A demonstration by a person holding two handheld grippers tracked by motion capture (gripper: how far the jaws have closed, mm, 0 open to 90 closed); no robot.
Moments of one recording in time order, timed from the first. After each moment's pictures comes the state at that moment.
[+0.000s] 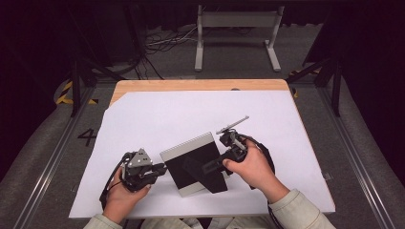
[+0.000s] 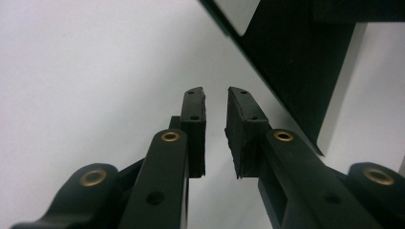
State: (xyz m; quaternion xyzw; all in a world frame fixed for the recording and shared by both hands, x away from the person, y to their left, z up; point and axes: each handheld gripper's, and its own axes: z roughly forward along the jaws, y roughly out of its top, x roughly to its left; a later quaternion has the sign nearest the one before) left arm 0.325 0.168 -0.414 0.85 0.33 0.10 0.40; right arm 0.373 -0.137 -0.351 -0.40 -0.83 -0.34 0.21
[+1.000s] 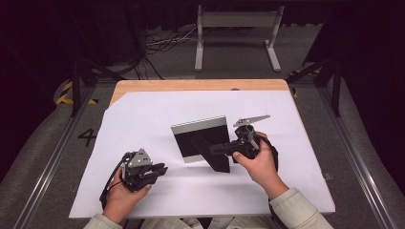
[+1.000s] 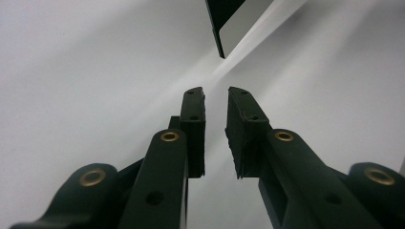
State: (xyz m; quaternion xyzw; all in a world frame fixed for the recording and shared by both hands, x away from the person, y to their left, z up) left arm 0.325 0.168 -0.414 0.85 0.33 0.10 0.40; right arm 0.386 -0.172 -0.360 -0.35 -0.80 -0.48 0.07
